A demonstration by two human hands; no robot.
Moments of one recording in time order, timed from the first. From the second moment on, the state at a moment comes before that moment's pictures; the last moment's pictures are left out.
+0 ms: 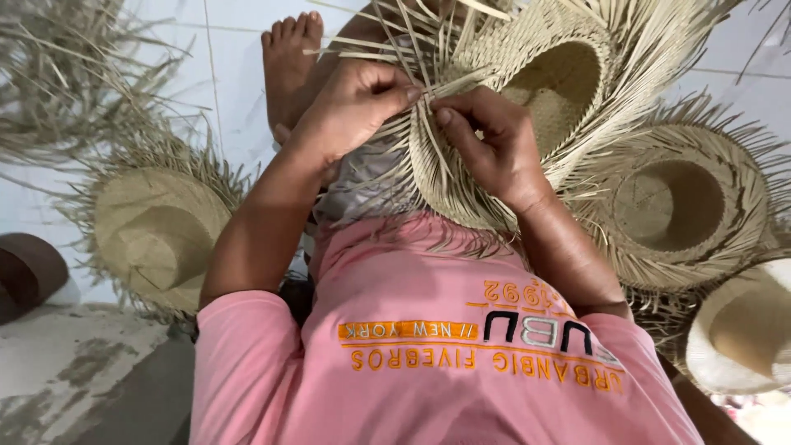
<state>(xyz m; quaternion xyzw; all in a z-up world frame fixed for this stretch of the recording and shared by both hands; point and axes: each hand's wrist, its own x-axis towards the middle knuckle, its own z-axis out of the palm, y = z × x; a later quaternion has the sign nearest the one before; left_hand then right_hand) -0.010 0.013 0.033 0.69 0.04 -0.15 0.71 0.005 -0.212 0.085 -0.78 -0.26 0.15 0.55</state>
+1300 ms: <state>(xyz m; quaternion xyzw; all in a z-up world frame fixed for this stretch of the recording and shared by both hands) -0.011 -0.006 0.050 0.78 -0.05 0.06 0.61 0.059 -0.260 0.088 -0.89 -0.31 -0.19 0.29</state>
